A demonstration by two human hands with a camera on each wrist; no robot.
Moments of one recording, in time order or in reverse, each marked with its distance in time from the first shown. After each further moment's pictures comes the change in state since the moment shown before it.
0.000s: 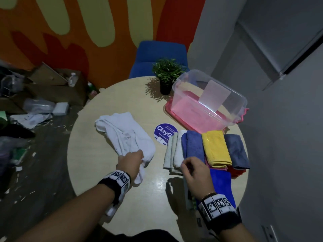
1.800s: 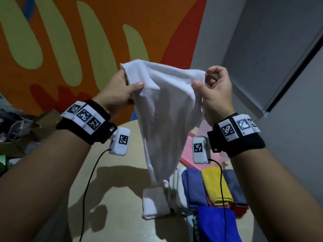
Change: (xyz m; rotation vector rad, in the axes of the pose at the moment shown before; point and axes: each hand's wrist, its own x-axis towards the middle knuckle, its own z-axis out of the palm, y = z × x) left_hand -0.003 0.060 -0.362 -1.259 0.372 0.496; right_hand 0.174 -0.221 -0.173 0.807 0.469 -0.349
